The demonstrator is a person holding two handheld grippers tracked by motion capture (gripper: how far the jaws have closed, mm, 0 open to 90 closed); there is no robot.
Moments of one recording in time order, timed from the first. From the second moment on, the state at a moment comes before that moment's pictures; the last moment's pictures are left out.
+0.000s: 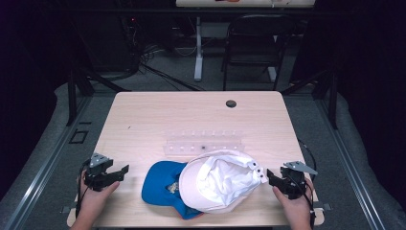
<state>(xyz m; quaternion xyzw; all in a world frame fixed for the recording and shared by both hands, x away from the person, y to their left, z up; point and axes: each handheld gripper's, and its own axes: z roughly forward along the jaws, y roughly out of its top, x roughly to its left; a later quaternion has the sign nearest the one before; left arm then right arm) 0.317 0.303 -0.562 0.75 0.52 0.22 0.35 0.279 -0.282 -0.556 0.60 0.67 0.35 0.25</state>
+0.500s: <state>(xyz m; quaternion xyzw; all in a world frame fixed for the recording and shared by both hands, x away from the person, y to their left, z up) 0.317 0.297 -0.557 0.75 0.51 0.20 0.37 0.271 -0.283 -0.551 0.60 0.67 0.36 0.25</state>
